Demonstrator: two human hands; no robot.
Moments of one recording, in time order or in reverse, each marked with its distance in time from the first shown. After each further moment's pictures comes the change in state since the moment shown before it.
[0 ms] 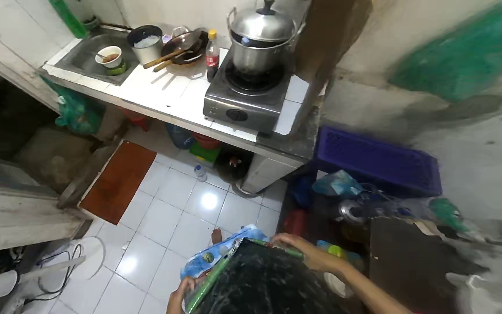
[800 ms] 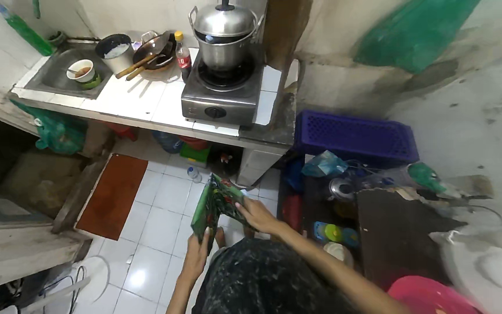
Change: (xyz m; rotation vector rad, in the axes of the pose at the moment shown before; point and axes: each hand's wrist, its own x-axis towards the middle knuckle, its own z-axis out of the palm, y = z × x) left_hand 0.119 0.043 0.031 0.079 0.103 -0.109; right_hand 0.093 -0.077 0.012 -0.098 0.386 0.236
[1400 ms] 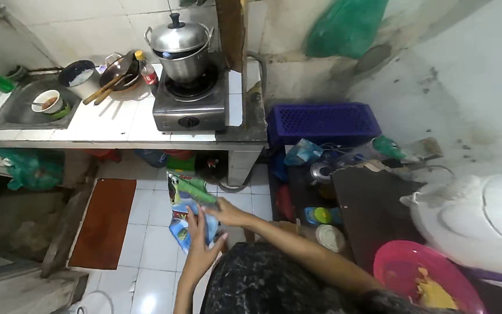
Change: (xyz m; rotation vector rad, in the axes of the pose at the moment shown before) left_hand 0.025 0.040 0.012 0.171 -0.156 0.267; right_hand 0.011 -0.046 0.005 0.534 0.051 -0.185
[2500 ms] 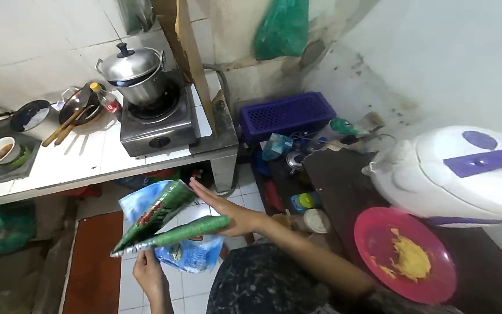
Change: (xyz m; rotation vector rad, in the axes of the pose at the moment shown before) left_hand 0.037 -0.003 -0.042 -0.328 0.676 -0.205; right_hand -0.032 -0.025 -0.046 -0.157 0.096 -0.687
